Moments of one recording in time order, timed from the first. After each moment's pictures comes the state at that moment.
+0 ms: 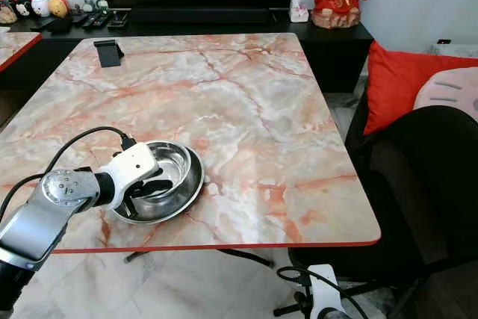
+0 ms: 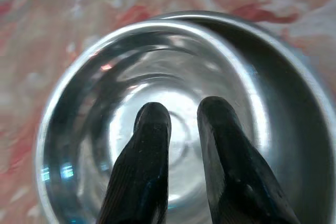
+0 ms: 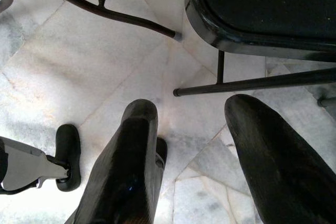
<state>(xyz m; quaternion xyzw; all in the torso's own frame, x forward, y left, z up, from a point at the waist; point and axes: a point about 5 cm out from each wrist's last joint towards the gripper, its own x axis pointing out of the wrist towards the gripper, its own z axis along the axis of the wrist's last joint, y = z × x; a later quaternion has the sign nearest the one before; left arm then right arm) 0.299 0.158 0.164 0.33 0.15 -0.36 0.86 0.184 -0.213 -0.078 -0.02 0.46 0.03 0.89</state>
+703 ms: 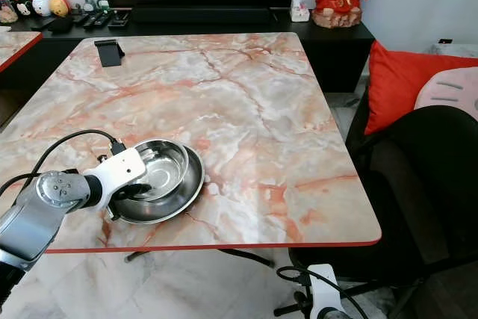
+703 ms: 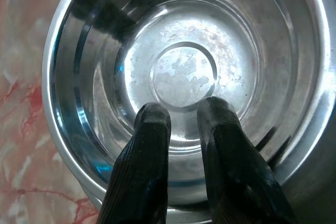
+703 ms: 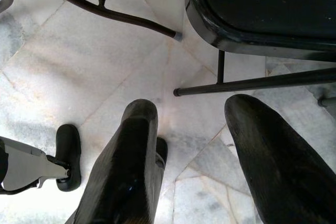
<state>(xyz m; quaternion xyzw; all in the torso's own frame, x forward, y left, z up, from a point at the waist) 0.299 0.179 0.154 0.38 0.20 -0.33 0.84 0.184 -0.213 -0.078 -0.02 0.46 0.03 0.89</state>
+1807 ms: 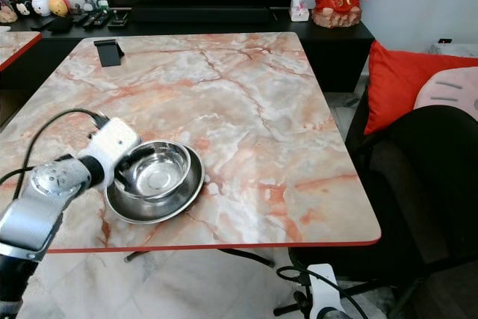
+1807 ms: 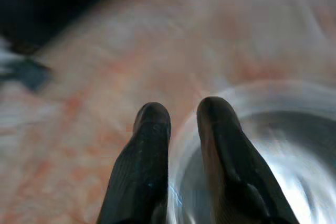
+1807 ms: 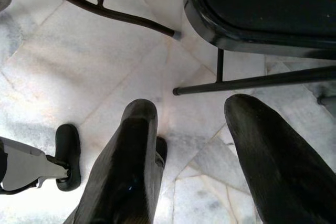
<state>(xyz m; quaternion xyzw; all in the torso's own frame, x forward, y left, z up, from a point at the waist) 0.315 0.183 0.194 0.23 0.00 -0.15 0.96 0.184 -0.213 -0.078 -0.02 0.46 0.02 0.89</state>
